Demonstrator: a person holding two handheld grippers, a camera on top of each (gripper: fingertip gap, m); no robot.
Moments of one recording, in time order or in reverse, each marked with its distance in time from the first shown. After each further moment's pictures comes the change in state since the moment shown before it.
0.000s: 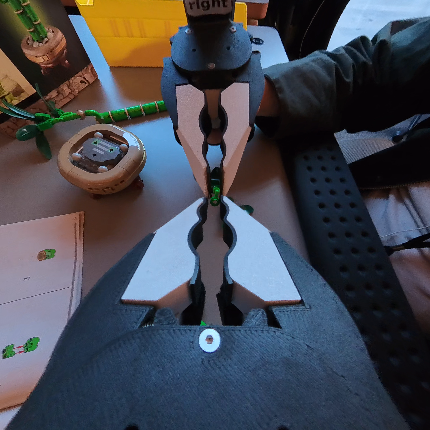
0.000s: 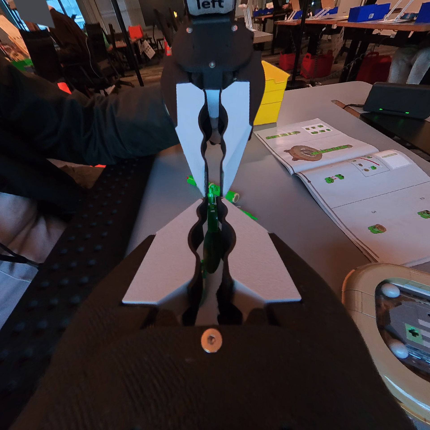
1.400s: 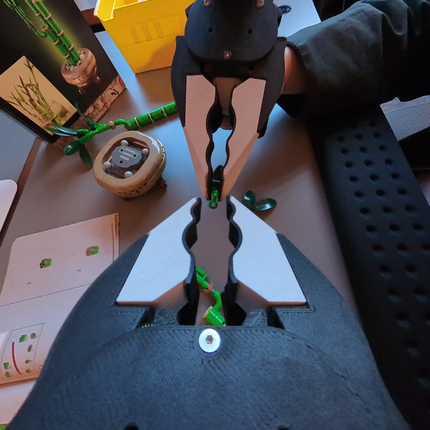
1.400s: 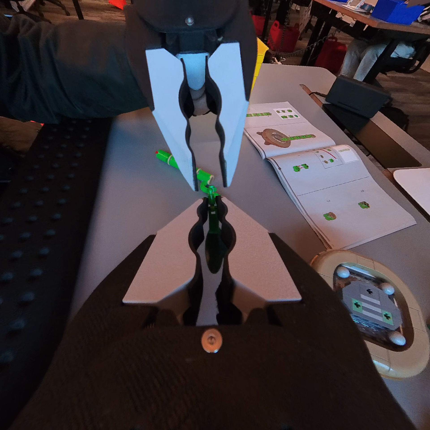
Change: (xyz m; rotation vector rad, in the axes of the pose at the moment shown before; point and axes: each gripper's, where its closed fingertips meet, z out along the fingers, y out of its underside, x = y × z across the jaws) left arm -0.007 0.001 0.002 -0.050 -0.150 0.151; right arm 0.011 0.010 0.001 -0.150 0.176 -0.159
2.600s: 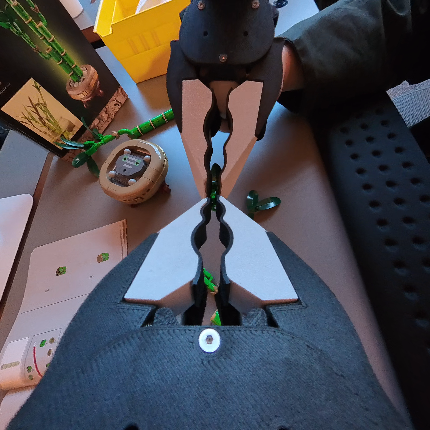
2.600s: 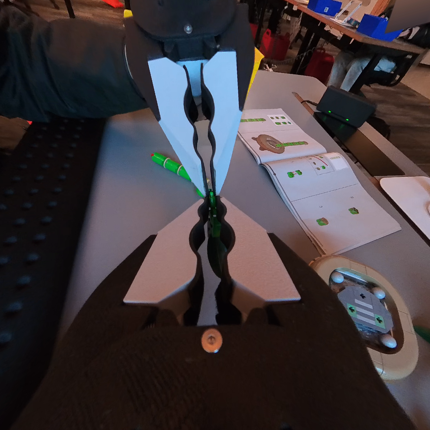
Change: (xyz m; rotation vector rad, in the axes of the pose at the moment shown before) left arm 0.002 -0.001 0.001 0.004 -0.019 0.080; right arm -0.001 -0.004 0.003 0.009 0.038 -0.040
